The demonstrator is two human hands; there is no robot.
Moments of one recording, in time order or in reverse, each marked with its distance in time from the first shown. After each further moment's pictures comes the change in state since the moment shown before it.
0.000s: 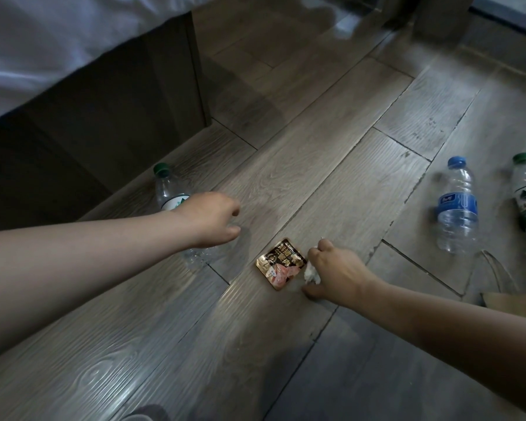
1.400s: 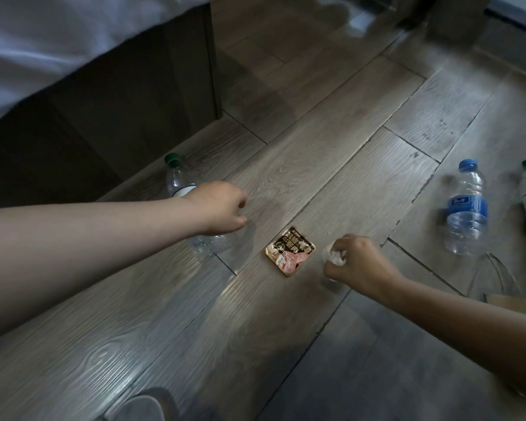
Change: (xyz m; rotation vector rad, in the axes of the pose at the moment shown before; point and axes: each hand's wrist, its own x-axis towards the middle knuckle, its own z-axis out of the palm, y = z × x) left_hand -0.002 -0.005 0.000 -0.001 0.010 -0.012; right_hand -0.017 0.018 -0.007 0.476 0.165 0.148
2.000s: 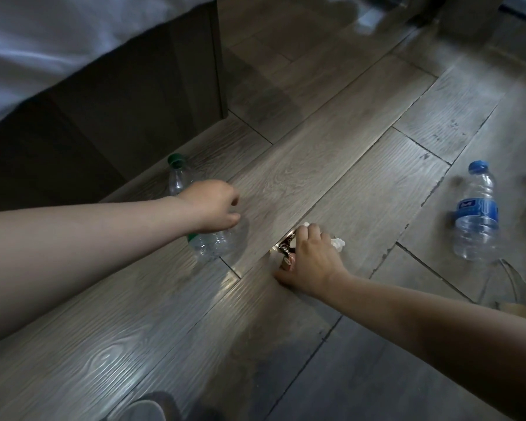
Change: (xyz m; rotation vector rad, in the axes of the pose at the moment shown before) left_hand 0.002 -0.017 0.000 -0.010 -0.027 -0.057; right_hand 0.033 -0.061 0.052 -0.334 0.022 -0.066
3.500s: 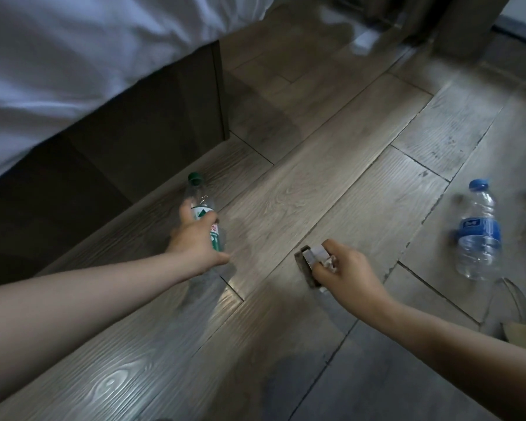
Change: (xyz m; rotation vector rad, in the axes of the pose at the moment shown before) left_hand -0.010 -0.021 0.050 -0.494 0.172 -0.398; right_hand -0.024 0.037 -0.048 0.695 0.107 0.065
